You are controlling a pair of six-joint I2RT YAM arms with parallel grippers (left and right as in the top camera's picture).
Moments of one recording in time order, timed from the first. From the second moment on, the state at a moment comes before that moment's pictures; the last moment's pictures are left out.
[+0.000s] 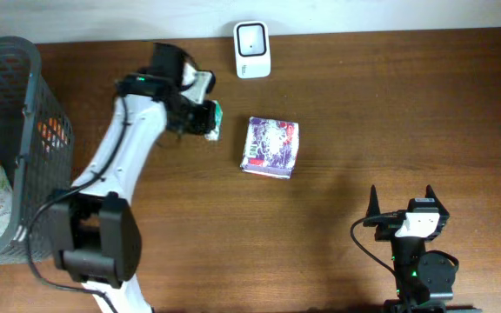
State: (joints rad) left arm -0.22 1.95 1.67 -0.95 0.28 0.00; right arm -0.03 0.01 0.01 -0.07 0.05 -0.08
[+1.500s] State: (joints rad) left arm -0.30 2.29 2.96 -1.68 -0.20 -0.24; right arm -0.03 0.01 0.01 -0.07 0.05 -0.08
